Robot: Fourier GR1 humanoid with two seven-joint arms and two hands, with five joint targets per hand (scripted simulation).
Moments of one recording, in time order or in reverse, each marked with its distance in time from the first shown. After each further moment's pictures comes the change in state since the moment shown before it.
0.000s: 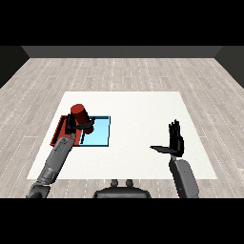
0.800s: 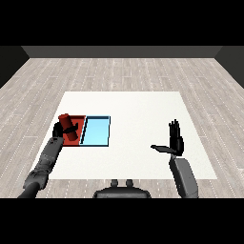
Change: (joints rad) left arm -0.179 0.059 0.195 0.851 -0.045 -0.021 -0.149; right arm -0.029 -0.003 -0.023 0.081 0.042 0.031 -0.082
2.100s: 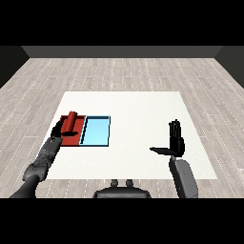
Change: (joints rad) left arm -0.140 0.022 0.038 0.345 -0.048 -0.046 0.046; right arm 0.029 0.018 0.008 -0.089 0.012 0.039 -0.054
